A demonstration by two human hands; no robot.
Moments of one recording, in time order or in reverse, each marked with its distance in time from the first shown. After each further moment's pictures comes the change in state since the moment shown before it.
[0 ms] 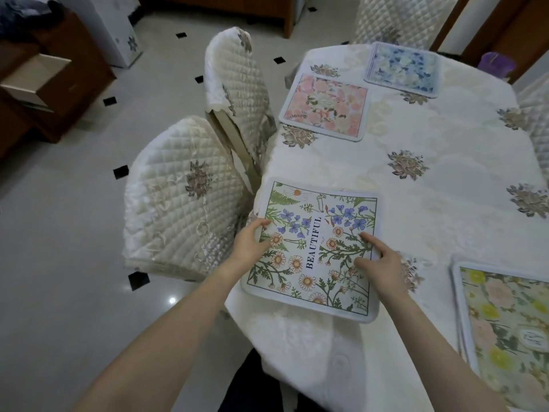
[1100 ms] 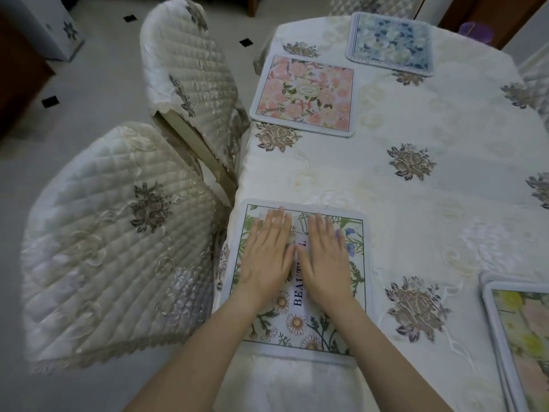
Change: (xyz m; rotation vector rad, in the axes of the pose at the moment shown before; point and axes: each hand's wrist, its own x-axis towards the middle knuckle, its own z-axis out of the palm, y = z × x) left_hand 0.113 -0.020 0.075 0.906 0.029 0.575; right_hand 0.097 0.013 0.126 -0.823 0.026 -0.566
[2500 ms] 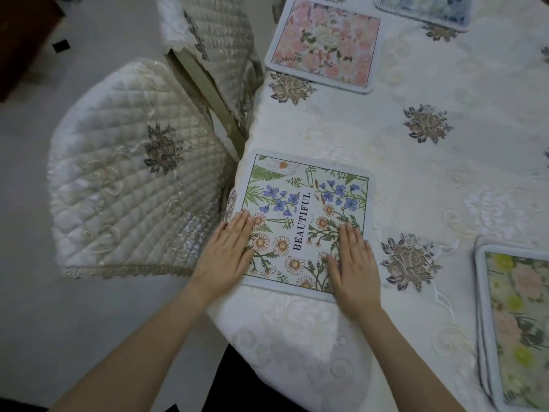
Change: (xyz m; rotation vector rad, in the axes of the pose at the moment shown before) left_hand -0.130 -0.050 0.010 0.084 -0.189 -0.037; right_hand -0.111 0.062 0.000 -0.080 -0.150 0.013
